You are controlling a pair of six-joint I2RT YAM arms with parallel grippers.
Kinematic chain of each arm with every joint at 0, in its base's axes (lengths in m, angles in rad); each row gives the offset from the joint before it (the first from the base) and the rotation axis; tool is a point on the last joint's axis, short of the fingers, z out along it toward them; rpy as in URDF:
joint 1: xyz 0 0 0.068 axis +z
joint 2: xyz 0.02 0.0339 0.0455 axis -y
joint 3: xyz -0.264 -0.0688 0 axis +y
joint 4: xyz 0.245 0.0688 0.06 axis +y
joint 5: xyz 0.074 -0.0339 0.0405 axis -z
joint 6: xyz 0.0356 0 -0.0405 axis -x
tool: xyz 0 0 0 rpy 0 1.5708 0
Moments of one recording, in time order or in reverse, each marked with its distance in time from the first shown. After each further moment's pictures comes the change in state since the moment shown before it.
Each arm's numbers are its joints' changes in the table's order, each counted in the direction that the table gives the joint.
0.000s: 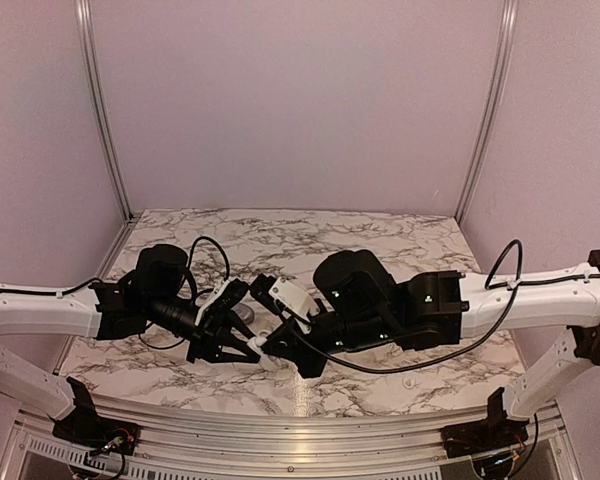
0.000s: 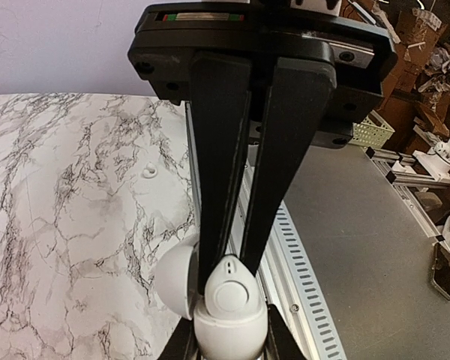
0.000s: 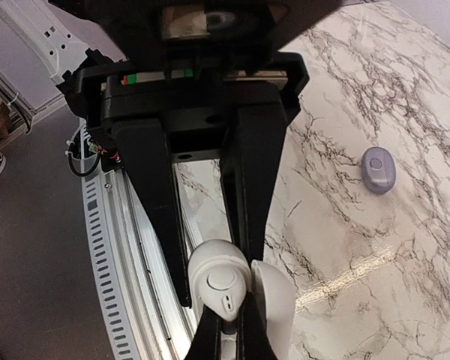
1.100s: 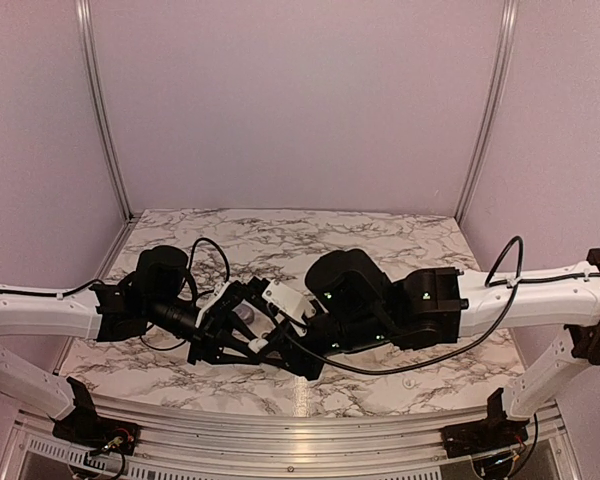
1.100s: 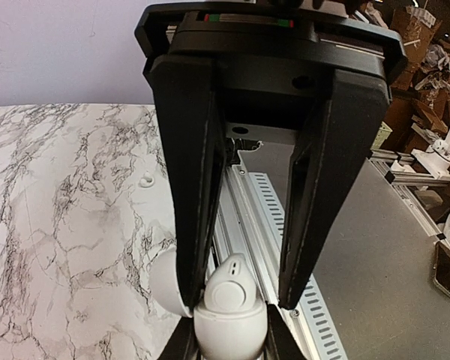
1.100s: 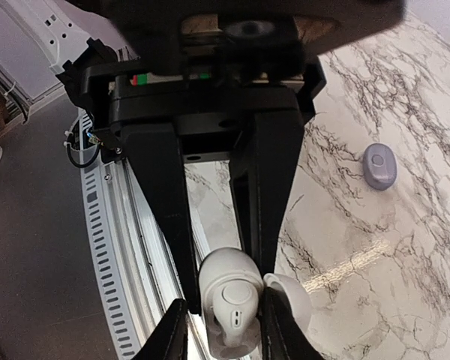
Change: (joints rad) left arm -0.011 0.000 0.010 -0.014 0.001 -0.007; right arm 0.016 -0.028 -0.066 0.087 0.035 -0.004
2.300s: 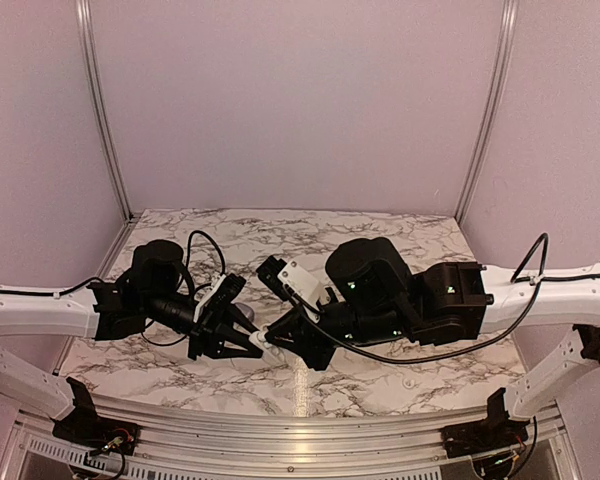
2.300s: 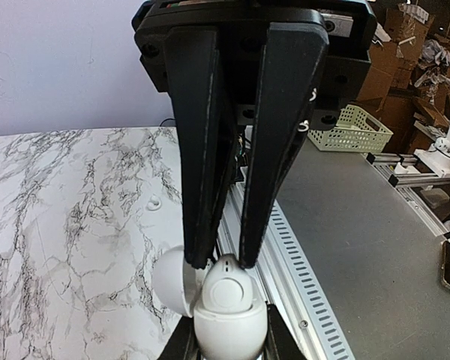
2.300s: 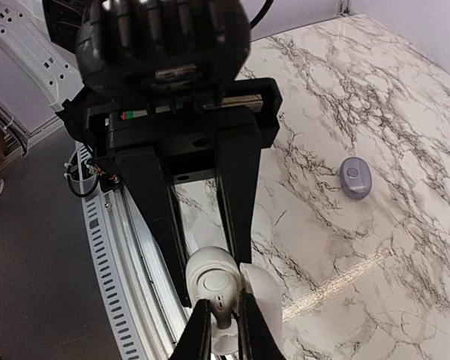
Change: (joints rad) left arm -0.001 0.014 -0.013 -0.055 0.005 -0.012; right arm 0.010 0.077 0.003 0.000 0.082 -0.042
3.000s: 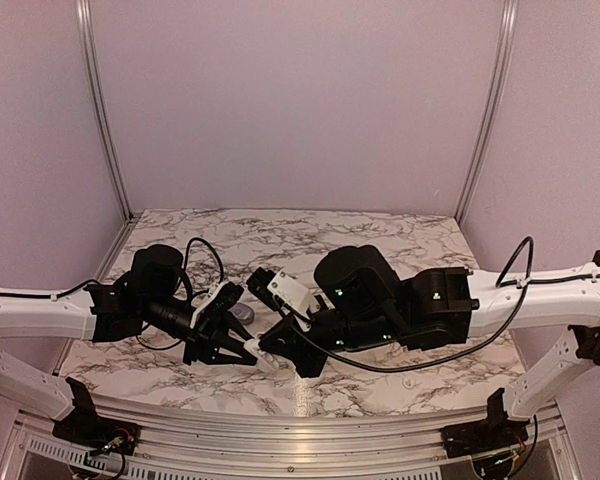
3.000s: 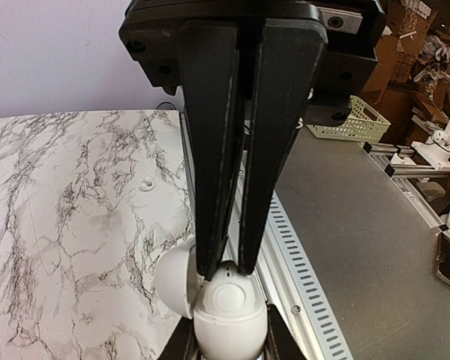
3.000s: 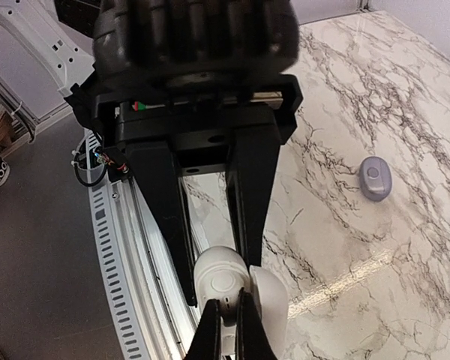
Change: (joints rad) left arm 0.003 0.022 0.019 0.065 0.004 -0.029; right arm 0.000 -0.039 0.011 -0.041 -0.056 0.022
